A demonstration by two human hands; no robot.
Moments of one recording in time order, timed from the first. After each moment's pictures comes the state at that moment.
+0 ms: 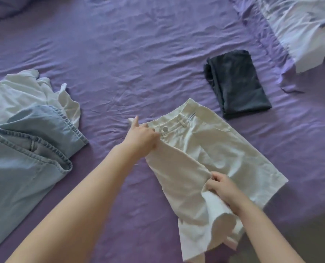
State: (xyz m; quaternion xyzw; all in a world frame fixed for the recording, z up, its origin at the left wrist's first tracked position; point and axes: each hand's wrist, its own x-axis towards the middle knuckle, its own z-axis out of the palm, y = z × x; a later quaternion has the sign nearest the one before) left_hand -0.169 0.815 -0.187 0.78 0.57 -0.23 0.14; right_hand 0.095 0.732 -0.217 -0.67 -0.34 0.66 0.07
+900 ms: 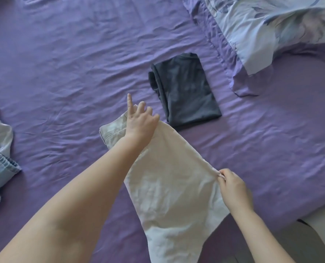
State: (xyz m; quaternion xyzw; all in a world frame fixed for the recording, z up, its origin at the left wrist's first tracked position) left_hand 0.009 0.937 -0.232 0.78 0.60 -0.14 -0.05; right_hand 0.278 0.800 -0.258 -0.77 -0.58 0.25 -0.03
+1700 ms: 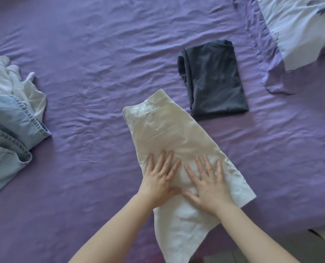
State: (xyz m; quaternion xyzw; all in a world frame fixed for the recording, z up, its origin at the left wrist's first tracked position) left_hand 0.020 0.738 -0.289 0.77 0.60 -0.13 0.19; right_hand 0.218 0.770 -0.291 -0.46 -0.86 0.17 -0.16
